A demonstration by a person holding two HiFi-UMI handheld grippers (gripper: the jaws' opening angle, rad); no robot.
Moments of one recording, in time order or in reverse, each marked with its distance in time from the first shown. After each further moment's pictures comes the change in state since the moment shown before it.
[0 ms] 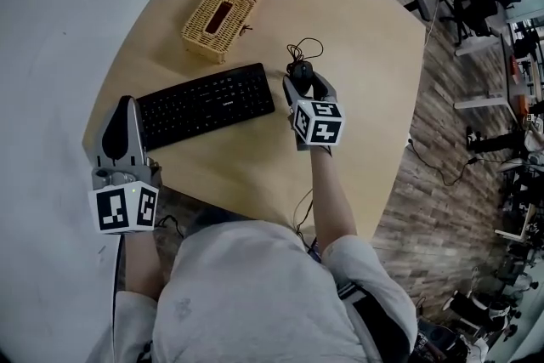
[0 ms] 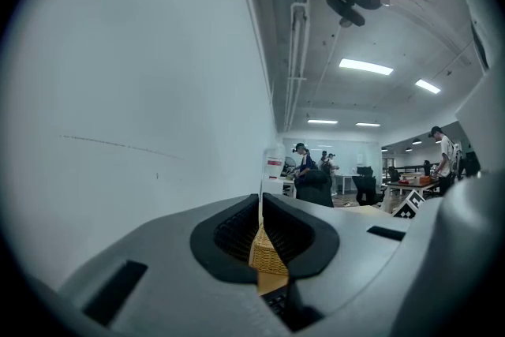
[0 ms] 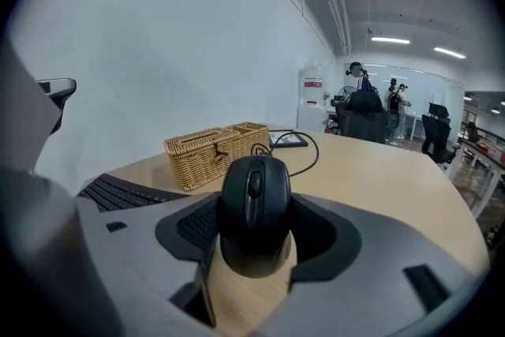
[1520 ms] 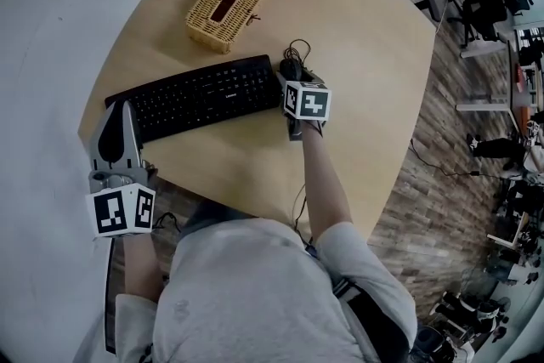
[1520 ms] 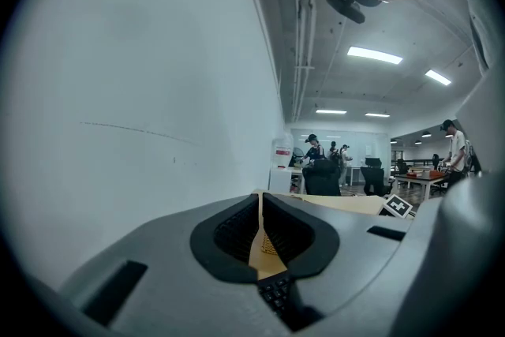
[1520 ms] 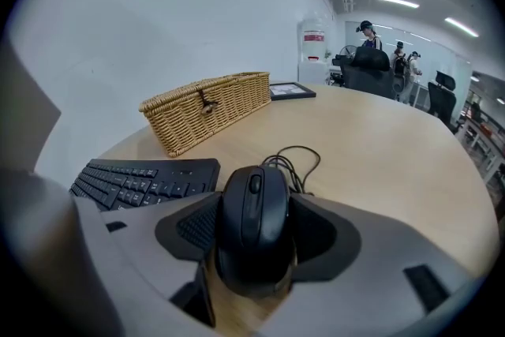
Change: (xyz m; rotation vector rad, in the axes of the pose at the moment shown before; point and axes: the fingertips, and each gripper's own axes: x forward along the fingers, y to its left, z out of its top) left arm -0.013 0.014 -0.030 0.000 0.075 0.065; right arm 0.060 0.009 -0.065 0.070 0.284 0.017
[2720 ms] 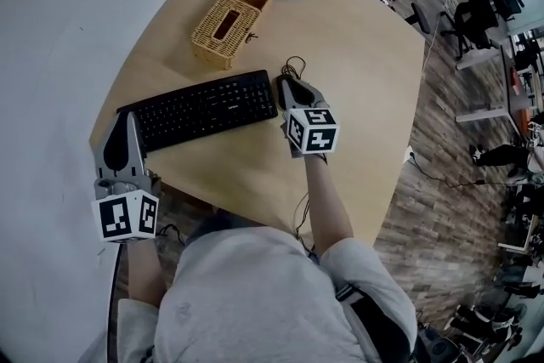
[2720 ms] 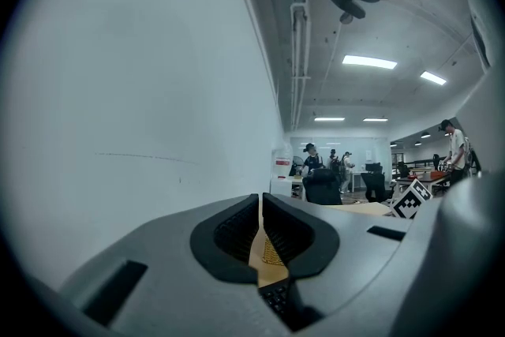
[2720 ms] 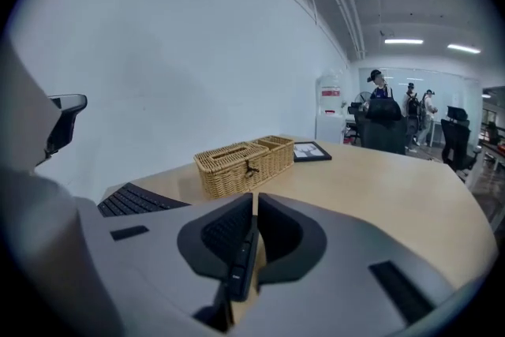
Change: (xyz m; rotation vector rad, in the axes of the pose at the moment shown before) left arm -0.032 -0.003 0.028 0.024 -0.070 0.006; right arm -0.095 0.047 0.058 -0.118 -0.339 0.102
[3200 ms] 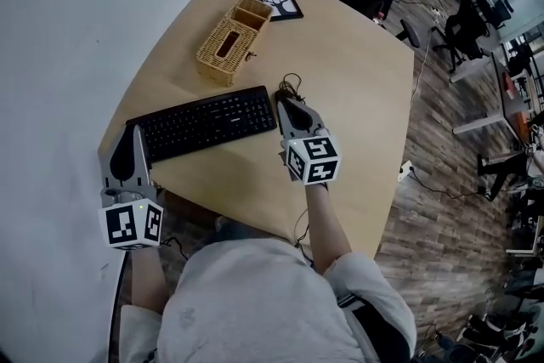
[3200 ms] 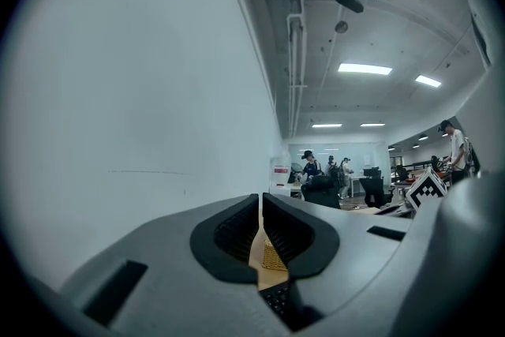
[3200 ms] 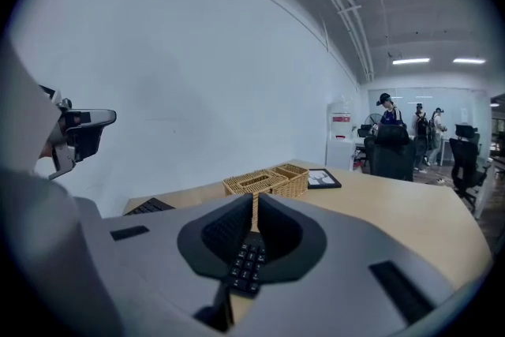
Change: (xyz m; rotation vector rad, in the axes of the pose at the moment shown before) left arm -0.029 0.000 0.020 0.013 -0.065 -0.011; right arm -0.064 0.049 0.041 -0.065 -0.162 0.059
